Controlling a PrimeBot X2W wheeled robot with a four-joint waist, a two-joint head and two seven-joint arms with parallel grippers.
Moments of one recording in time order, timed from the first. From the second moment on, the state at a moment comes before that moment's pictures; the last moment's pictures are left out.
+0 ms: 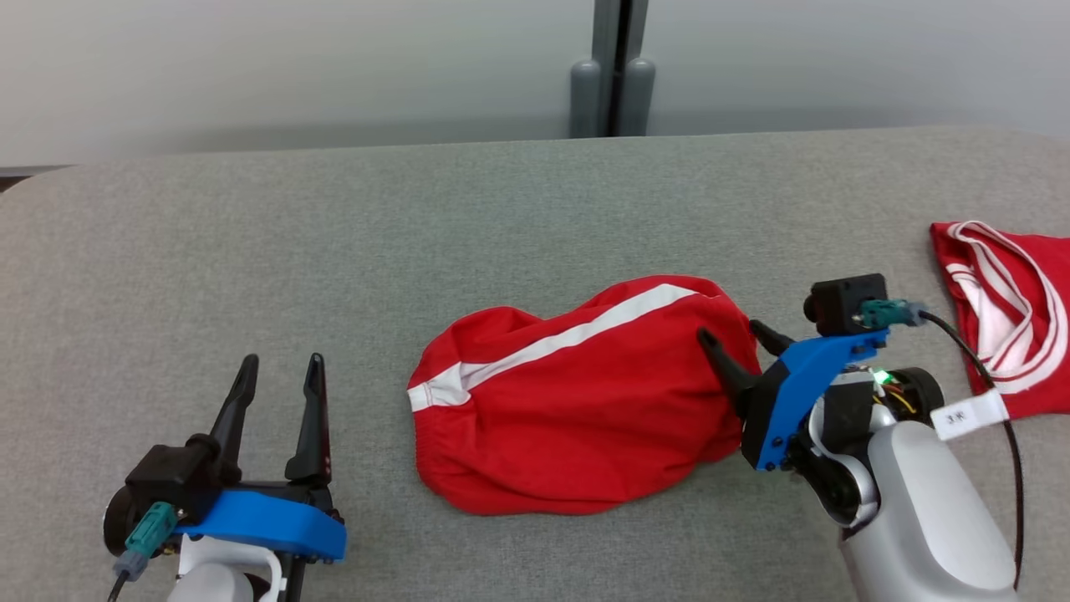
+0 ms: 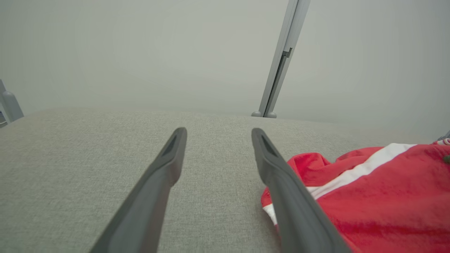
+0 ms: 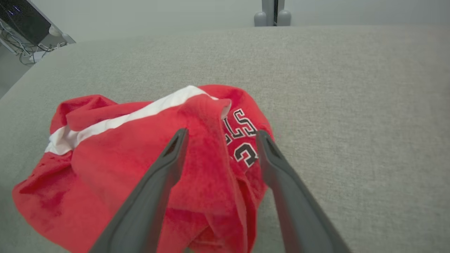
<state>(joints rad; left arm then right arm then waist) -0.14 0.27 -0.27 0.24 -0.47 -0.01 -0.26 -0.42 -0.05 0.09 0.37 0.29 0.13 0.40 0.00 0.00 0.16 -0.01</state>
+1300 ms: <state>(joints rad) -0.11 0.22 -0.21 0.29 -0.40 -0.07 -0.26 0.03 -0.09 0.05 0.08 0.22 0.13 0.30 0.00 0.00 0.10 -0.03</state>
